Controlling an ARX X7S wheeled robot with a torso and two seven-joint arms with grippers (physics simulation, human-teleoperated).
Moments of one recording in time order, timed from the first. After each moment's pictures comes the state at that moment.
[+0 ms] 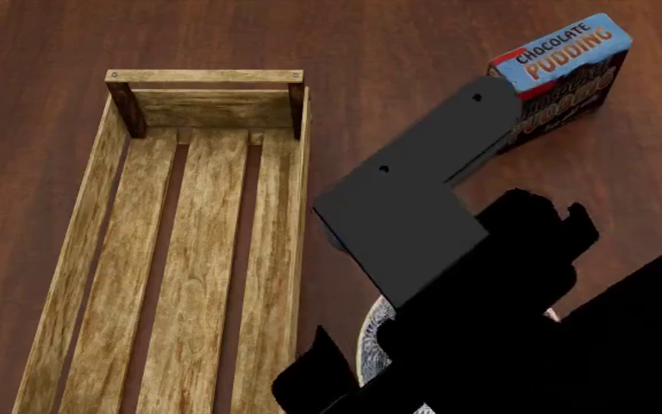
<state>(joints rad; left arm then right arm) -1.56 -1.24 1.37 1.01 -1.17 -0.08 -1.42 1.45 0.73 -0.72 -0.39 2.31 1.36 1.23</state>
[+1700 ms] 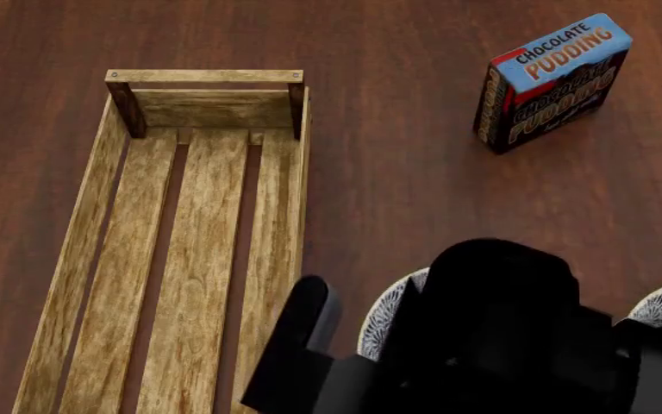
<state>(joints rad) -1.49 -1.30 1.41 1.01 -1.08 0.01 -1.41 1.56 0.48 -1.42 -0.18 1.64 1.50 0.50</state>
